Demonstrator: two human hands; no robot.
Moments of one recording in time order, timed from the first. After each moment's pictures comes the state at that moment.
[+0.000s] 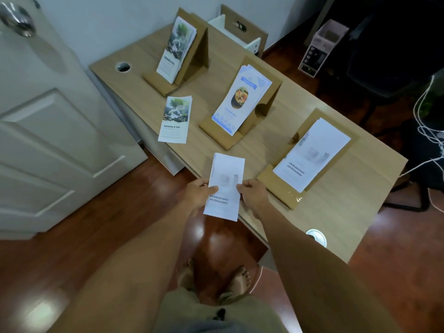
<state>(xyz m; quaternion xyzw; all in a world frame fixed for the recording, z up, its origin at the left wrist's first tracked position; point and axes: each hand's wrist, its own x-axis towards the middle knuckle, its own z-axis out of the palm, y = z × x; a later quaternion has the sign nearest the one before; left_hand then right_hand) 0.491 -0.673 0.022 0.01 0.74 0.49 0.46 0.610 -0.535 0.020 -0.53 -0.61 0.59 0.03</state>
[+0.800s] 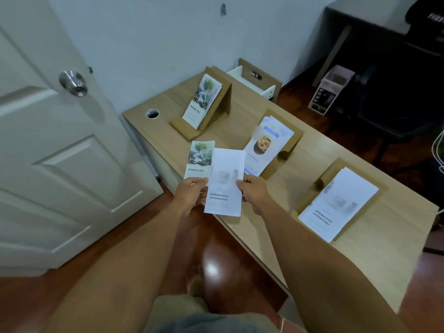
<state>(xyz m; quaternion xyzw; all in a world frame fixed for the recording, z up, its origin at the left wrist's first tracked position) 0.348 -0.669 0.078 -0.05 0.70 0.60 0.39 0.465 -0.511 0.084 -0.45 -0.62 0.64 0.06</state>
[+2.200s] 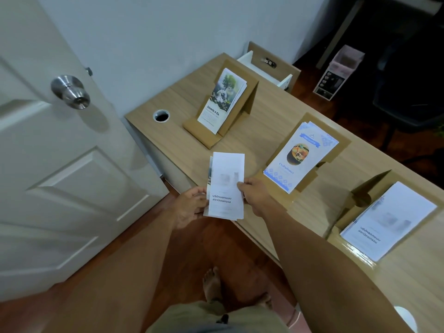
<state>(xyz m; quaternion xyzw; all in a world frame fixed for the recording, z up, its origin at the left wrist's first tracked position) 0.202 -0.724 0.026 0.01 0.62 0.53 0.57 0.325 -0.542 0.046 -0.52 -0.57 0.64 0.01</state>
